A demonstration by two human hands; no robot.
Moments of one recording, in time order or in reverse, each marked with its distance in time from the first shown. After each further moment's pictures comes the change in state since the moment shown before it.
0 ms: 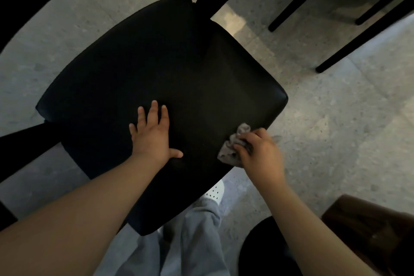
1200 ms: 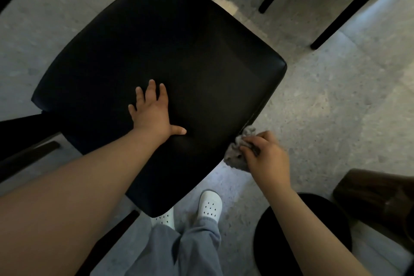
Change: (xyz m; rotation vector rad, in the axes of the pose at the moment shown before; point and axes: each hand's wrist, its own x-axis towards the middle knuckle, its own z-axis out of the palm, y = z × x) left_hand 0.003 -0.002 0.009 0.040 0.095 -0.004; right_hand -0.073 0.013 0.035 0.086 0.106 0.137
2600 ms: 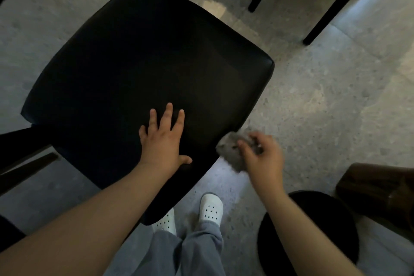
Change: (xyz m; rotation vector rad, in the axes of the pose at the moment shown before) left_hand -0.042 0.025 0.040 0.148 0.040 0.208; right_hand 0.000 0.003 0.001 0.384 0.112 0.230
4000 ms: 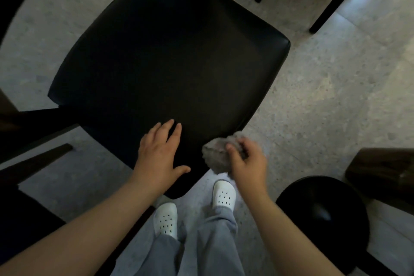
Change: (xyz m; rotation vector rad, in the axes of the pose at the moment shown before) left_hand -0.080 -0.065 0.024 -0.090 0.013 0.116; right_hand -0.087 0.000 0.066 0.115 0.008 0.026
